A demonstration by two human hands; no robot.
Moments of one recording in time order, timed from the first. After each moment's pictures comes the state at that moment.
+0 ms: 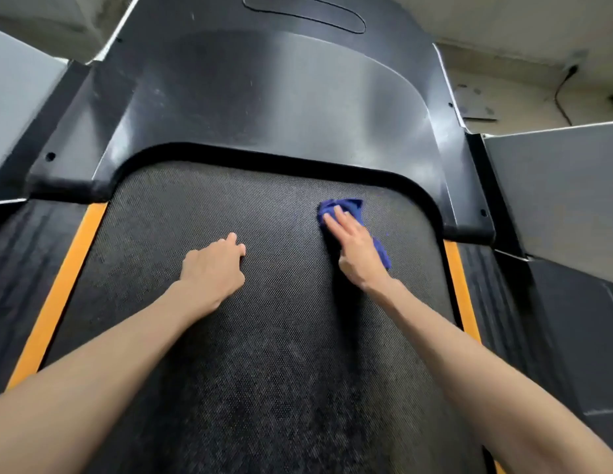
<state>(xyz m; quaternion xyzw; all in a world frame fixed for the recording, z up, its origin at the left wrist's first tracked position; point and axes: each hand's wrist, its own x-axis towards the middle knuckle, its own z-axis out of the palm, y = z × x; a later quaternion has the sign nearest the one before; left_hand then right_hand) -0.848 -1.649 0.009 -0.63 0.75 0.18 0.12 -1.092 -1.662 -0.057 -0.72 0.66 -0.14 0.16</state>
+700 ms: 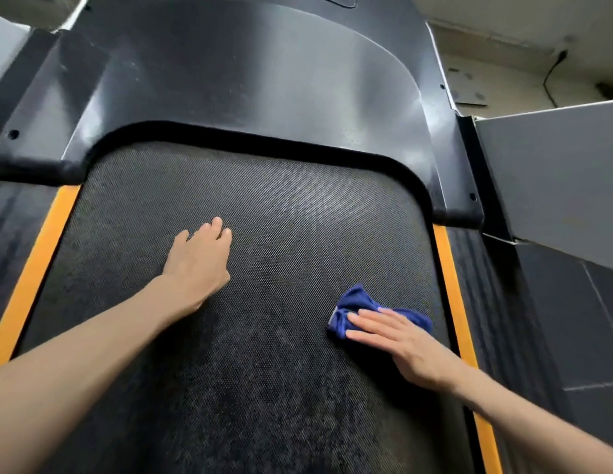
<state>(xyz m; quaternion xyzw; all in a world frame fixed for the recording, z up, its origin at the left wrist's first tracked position) -0.842 -1.647 -0.020 -0.56 0.81 0.07 0.17 -1.180 -1.497 -0.049 -0.90 0.40 -0.03 0.18</state>
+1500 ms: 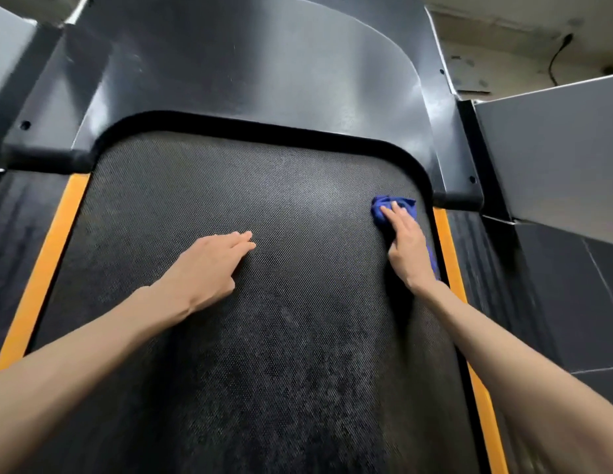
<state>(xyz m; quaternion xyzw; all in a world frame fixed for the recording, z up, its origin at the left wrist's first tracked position) -0.832 -1.613 -0.013 -0.44 0.88 0.17 -0.01 -1.178 -1.597 -0.061 -0.63 0.75 -0.18 0.11</state>
